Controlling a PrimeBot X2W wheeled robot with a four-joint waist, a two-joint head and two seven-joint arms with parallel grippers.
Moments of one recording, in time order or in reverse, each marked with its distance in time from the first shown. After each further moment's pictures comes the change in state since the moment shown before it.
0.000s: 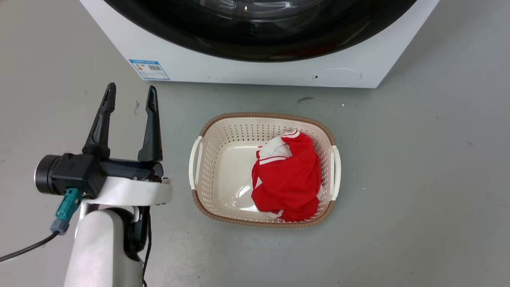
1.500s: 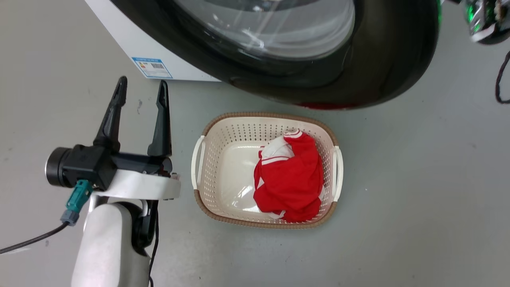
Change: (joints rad) left arm -0.049 -0.003 -0.030 0.032 -0.007 0.000 0.000; right arm 0.090 0.074 -0.010 -0.101 0.022 0.000 0.551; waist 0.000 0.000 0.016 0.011
